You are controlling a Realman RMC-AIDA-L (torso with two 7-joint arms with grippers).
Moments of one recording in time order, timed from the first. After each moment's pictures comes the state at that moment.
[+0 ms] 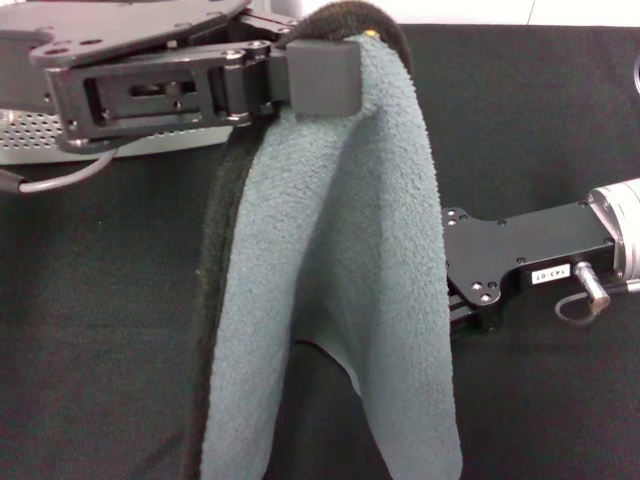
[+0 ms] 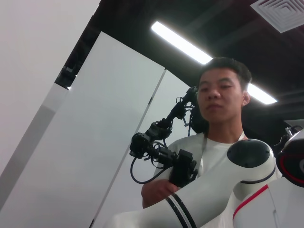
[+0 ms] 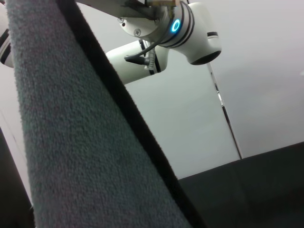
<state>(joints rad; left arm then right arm) -0.55 -1.94 1.23 1.02 1.02 2.02 -2.09 0.73 2.02 -1.25 -0.53 1.57 1.74 -1.72</state>
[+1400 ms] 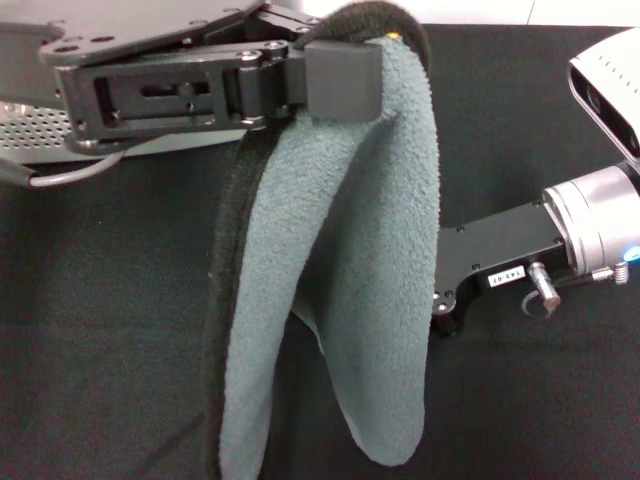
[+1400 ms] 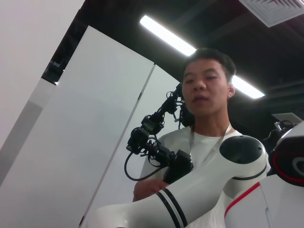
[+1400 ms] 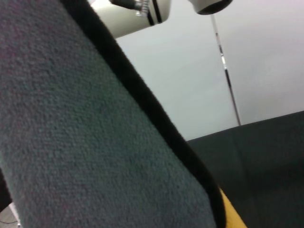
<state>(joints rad) -0.58 -1.94 1.23 1.02 1.02 2.03 -2.09 0.80 2.02 -1.36 -0.53 1.56 1.63 -1.72</state>
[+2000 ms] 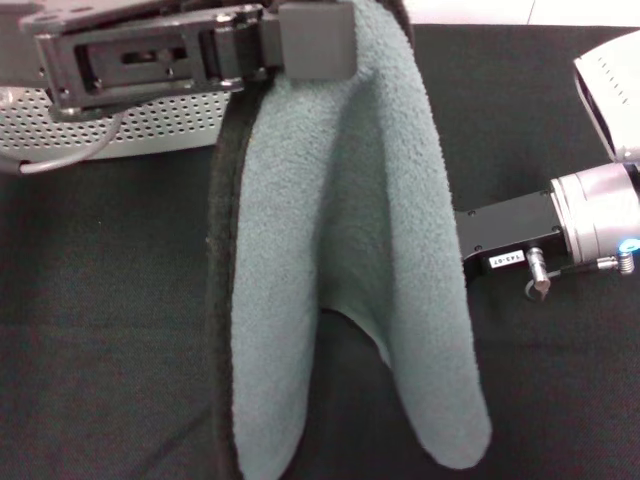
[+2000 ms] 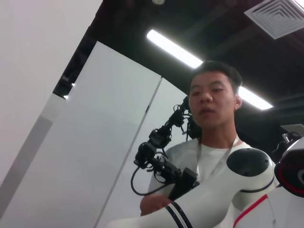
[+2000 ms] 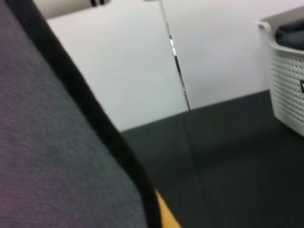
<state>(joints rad) -0.58 -1.94 1.20 0.97 1.01 2.03 -2.07 0.78 2.01 -1.35 -0.53 1.53 1.50 -1.72</state>
